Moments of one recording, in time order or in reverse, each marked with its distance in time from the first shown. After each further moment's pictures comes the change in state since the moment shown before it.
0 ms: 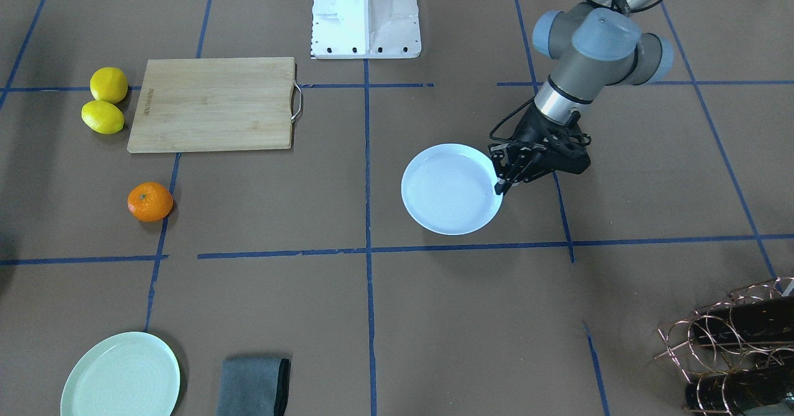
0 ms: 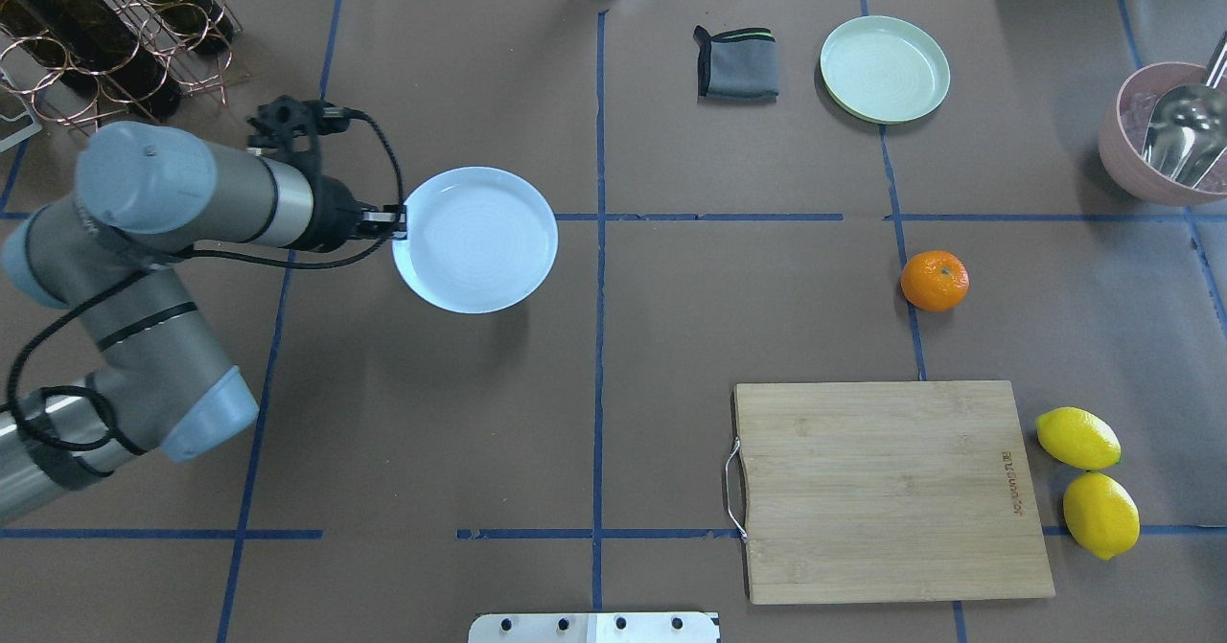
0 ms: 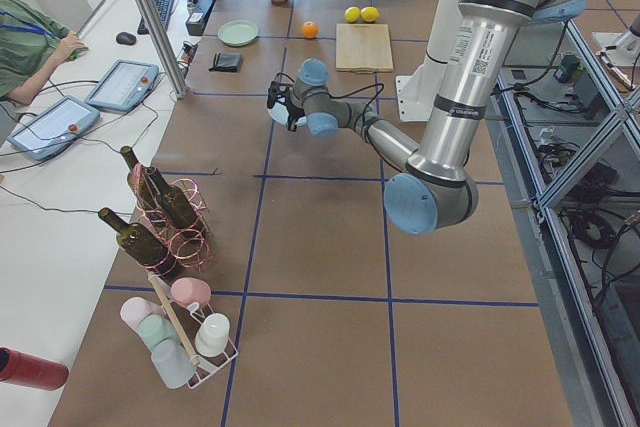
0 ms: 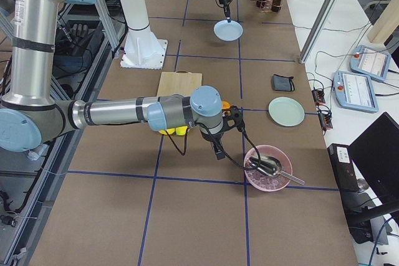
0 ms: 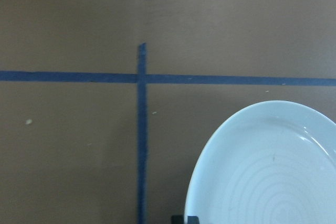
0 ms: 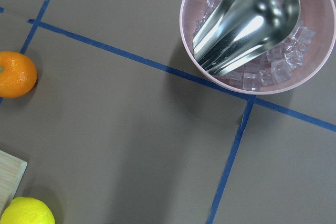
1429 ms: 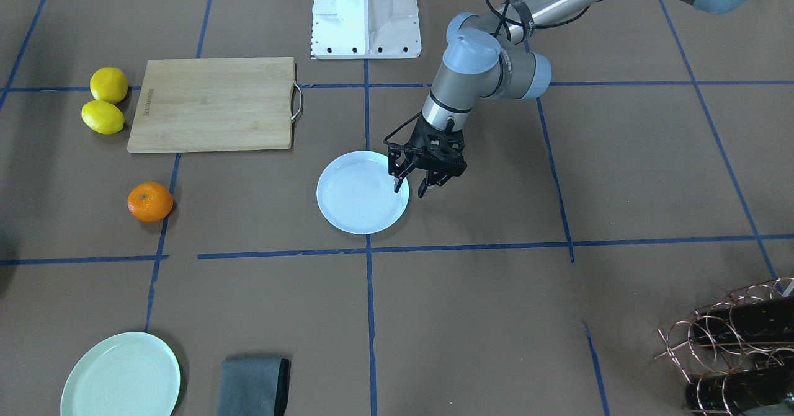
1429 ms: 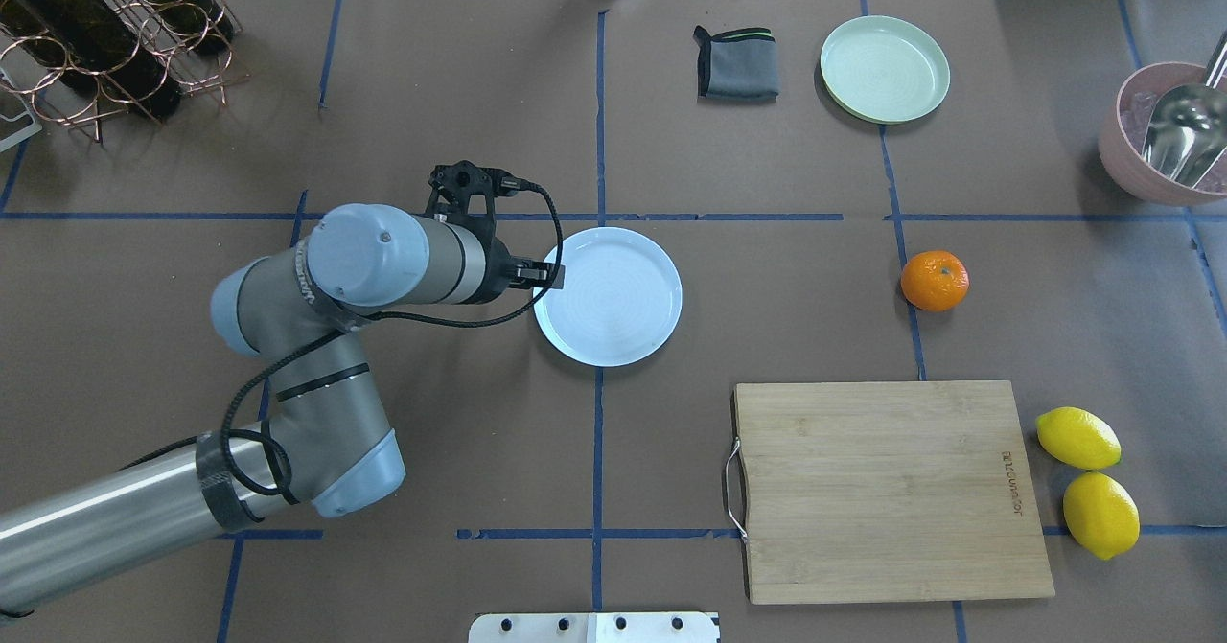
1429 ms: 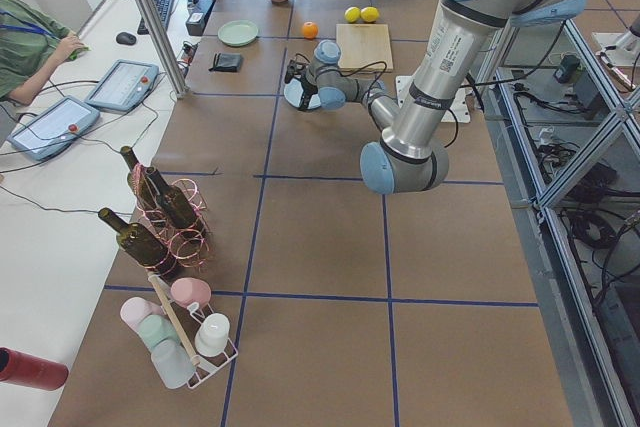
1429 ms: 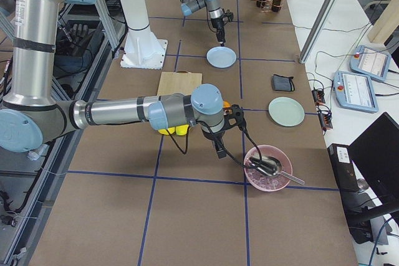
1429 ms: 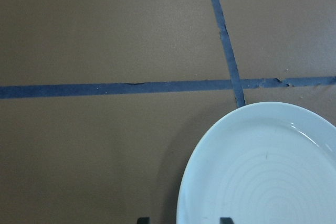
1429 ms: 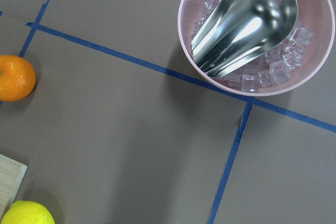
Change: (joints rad) left arm 0.146 -0.172 0.110 0.064 0.137 0.070; right arm -0.002 0.010 0.009 0.023 -0.001 0.032
